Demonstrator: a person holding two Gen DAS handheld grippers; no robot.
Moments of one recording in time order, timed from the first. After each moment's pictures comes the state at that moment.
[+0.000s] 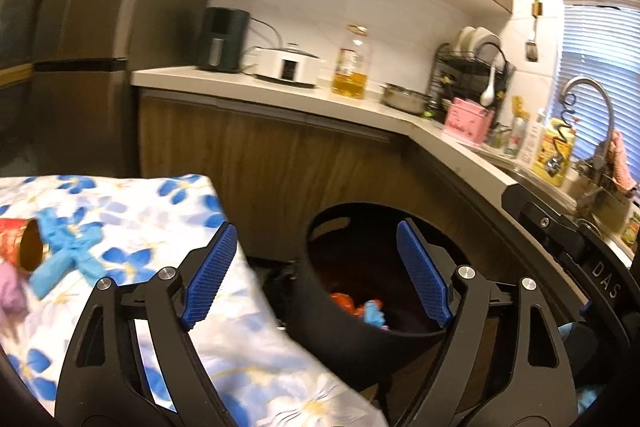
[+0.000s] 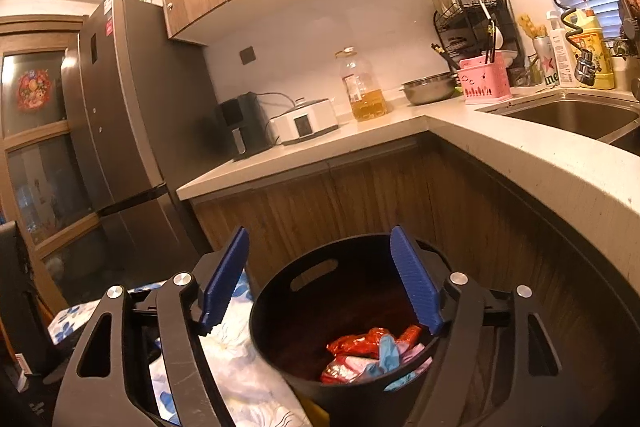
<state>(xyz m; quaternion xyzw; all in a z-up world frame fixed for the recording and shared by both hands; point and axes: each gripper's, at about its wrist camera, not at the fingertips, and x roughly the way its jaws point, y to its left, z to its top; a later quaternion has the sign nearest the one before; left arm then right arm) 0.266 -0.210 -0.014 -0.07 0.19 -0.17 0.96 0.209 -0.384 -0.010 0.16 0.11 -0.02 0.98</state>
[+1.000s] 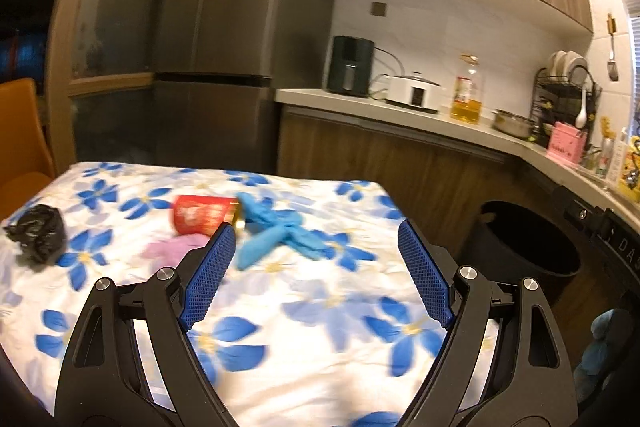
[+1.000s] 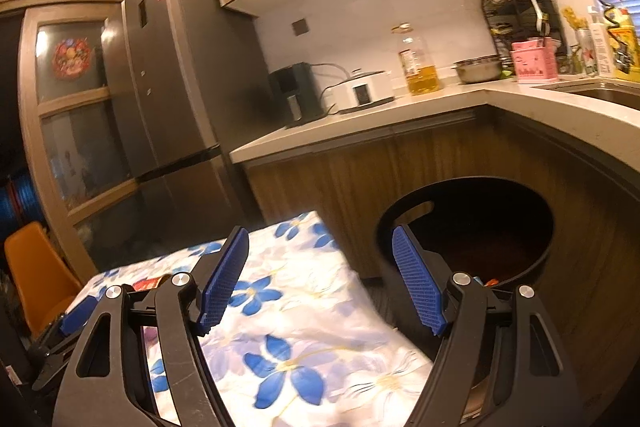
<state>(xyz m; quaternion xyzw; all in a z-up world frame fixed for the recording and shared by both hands) 0.183 -0.057 -0.032 -0.06 0.16 0.04 0.98 0.196 -0.263 -0.025 0.14 0.14 0.06 0.98</state>
